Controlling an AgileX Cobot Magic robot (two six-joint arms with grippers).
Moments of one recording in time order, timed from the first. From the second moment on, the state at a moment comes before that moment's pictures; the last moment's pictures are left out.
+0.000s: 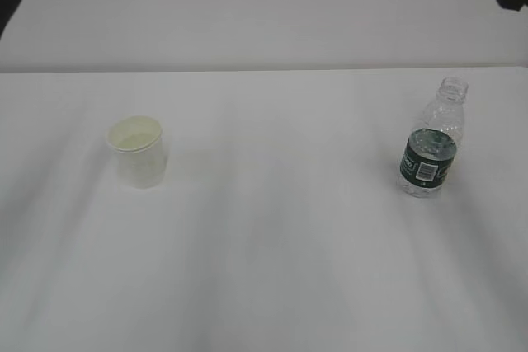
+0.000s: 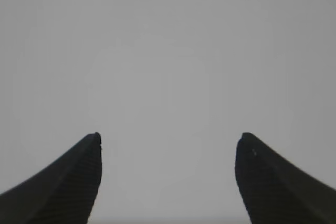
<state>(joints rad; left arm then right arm) -0.14 1.26 -0.42 0.21 -1.02 -0.40 0.15 1.26 -0.60 -0.05 -0.75 0.16</state>
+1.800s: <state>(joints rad) -0.14 0.19 -0.62 0.38 0.28 -0.41 0.15 0.32 -0.72 -0.20 0.44 0.11</state>
